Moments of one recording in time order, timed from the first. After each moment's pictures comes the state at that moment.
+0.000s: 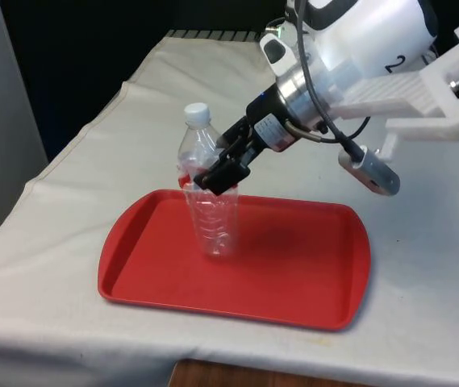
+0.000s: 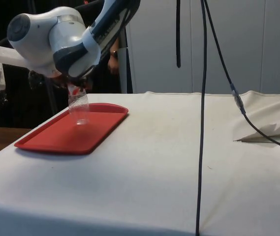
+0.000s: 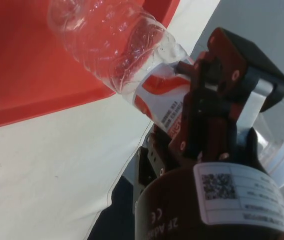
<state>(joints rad) 0.23 0.88 -0.21 -1.28 -0.82 2.03 2.06</state>
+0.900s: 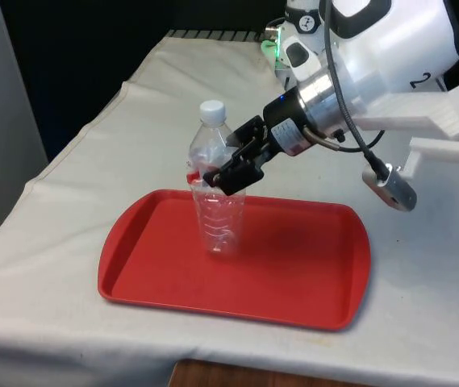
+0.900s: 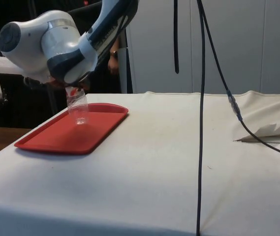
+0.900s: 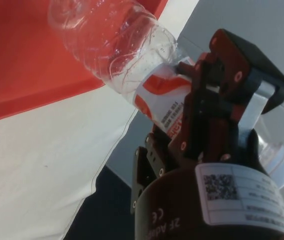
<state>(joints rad) 0.23 0.93 -0.16 -1.21 -0.91 1.91 2.09</state>
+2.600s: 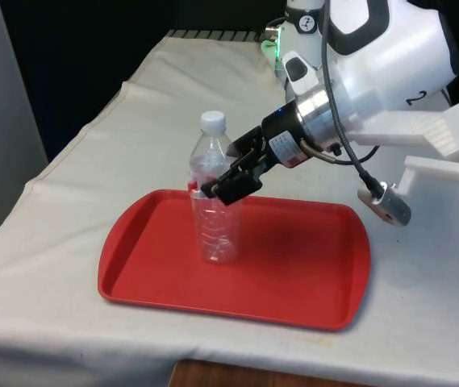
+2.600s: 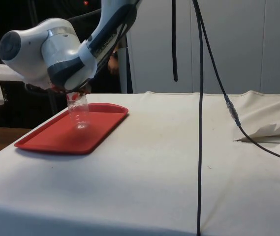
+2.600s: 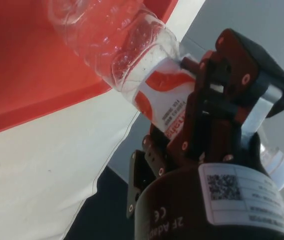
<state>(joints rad) 0.23 0.97 -0.16 -1.18 -0.91 1.90 2.13</state>
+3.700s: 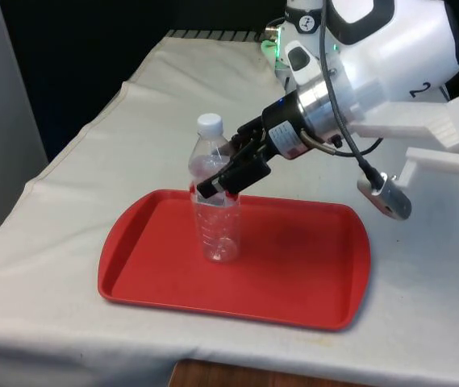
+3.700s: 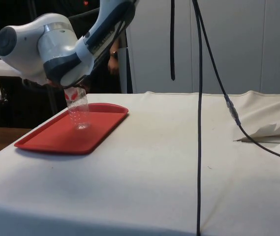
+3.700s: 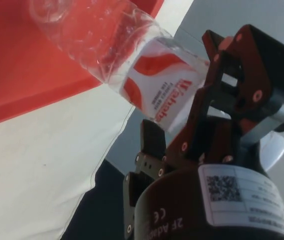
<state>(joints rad) 0.23 0.97 -0.15 -1.15 -0.91 1.86 2.13</state>
